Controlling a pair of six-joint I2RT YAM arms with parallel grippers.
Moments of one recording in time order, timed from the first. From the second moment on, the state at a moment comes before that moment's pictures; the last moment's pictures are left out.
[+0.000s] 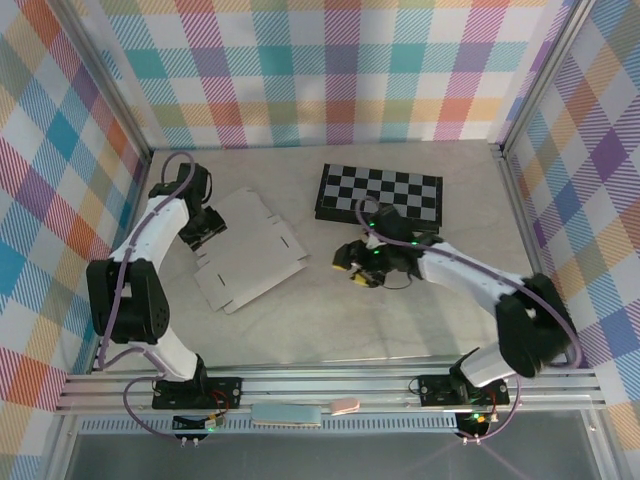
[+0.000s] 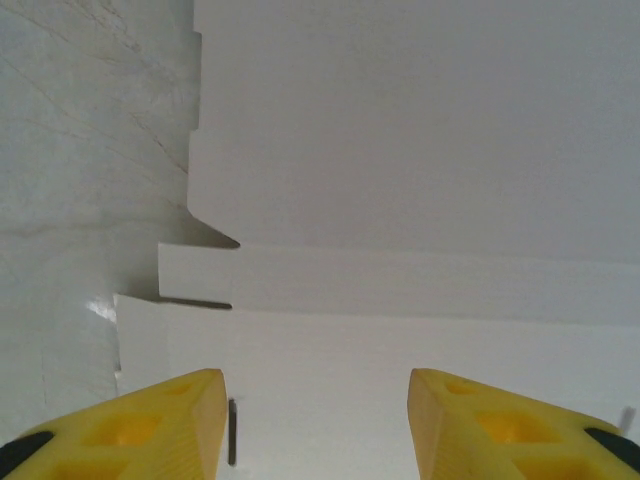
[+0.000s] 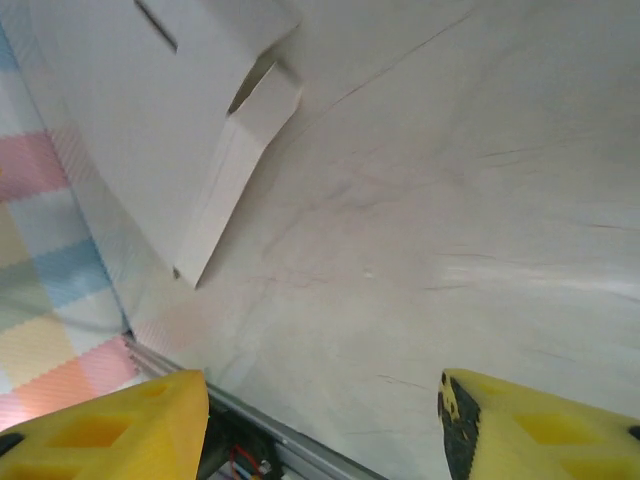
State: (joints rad) left arm -0.03 1.67 1.34 -0.97 -0.07 -0.68; right arm 0.63 1.51 0.94 -0.37 -0.49 1.03
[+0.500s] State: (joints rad) left arm 0.03 1.90 1.42 -0.90 -0.03 -0.58; right arm 0.87 1.88 0.91 0.34 -0.45 1.45
